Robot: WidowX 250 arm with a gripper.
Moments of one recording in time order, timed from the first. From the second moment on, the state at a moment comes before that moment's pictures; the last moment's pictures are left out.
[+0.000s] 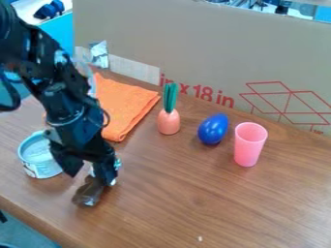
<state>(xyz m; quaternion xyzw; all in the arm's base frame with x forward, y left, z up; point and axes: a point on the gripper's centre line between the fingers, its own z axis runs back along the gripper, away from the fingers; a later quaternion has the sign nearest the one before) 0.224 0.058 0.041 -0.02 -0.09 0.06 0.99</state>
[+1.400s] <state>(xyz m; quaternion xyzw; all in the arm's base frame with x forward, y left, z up) 0.249 -0.012 0.091 -0.07 -0.10 -0.09 0.99</state>
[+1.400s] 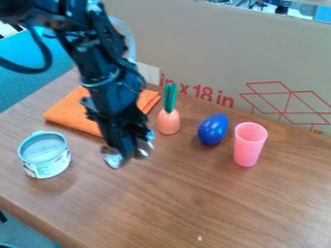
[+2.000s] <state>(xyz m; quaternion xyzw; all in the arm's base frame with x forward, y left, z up) 0.249 -0.083 0.064 -0.20 -0.06 -0.26 0.94</state>
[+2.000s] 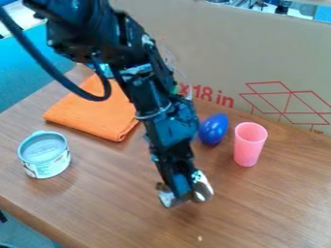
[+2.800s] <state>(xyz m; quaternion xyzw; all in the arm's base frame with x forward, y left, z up) 0.299 -0.102 0.061 -0.20 -0.06 -0.44 0.87</state>
